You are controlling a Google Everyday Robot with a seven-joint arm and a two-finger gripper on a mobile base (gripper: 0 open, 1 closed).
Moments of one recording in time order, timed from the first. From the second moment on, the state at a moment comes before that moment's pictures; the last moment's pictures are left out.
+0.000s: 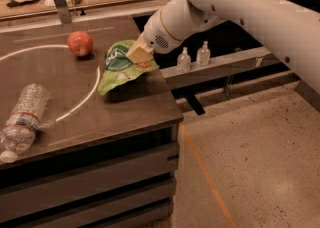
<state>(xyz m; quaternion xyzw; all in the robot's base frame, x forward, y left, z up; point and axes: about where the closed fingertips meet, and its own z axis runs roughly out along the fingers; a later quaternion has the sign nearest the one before) 0.613 0.064 0.912 -0.59 0.71 0.18 0.35</state>
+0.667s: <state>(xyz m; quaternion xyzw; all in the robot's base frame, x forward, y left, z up) 0.648 0.063 0.909 -0.58 0.71 0.17 0.36</state>
